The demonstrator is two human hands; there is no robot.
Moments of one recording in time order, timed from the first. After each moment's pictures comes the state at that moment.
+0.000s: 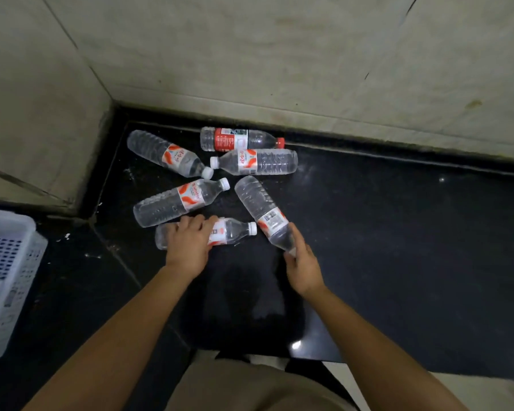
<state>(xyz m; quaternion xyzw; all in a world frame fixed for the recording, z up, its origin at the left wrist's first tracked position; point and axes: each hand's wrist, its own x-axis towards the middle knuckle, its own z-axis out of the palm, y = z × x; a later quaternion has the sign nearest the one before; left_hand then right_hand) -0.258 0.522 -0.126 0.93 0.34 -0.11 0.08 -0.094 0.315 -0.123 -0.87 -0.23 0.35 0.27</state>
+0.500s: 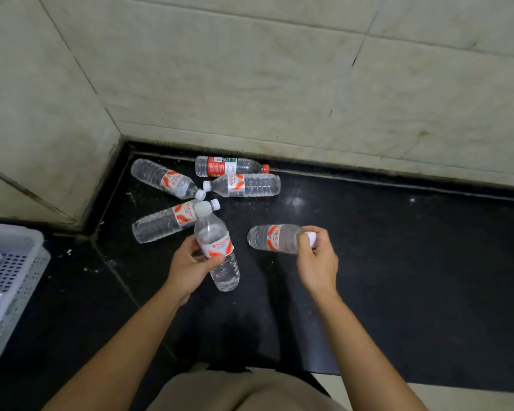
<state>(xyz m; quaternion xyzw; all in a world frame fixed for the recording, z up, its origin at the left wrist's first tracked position) -0.255 0.467 -0.069 0.57 0.50 0.13 0.64 -0.081 0.302 -0.023 -0.85 -0.08 0.20 0.48</state>
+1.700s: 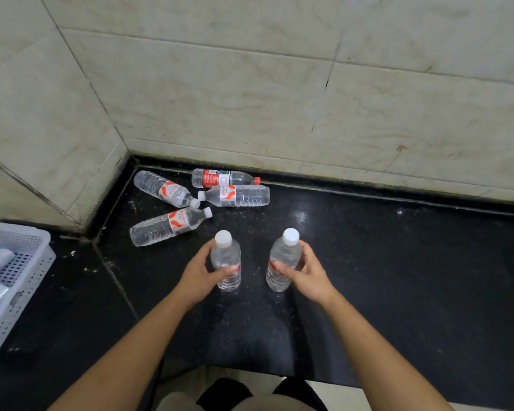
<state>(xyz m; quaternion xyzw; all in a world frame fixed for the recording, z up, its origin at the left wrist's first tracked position) -0.238 0.419 -0.067 0.69 0.40 0.10 0.60 -0.036 0.243 -0.057 -0.73 -0.22 0.41 0.51</state>
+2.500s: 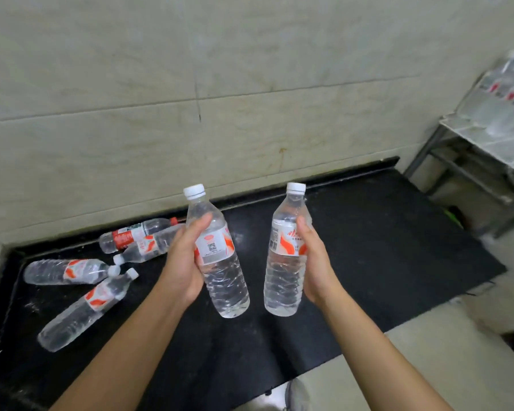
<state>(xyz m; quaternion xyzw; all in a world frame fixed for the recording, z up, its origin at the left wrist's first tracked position) -0.117 0.373 0.088 0.44 0.22 0.11 0.86 -0.027 0.176 0.063 -0.56 -0.02 0.24 0.79</state>
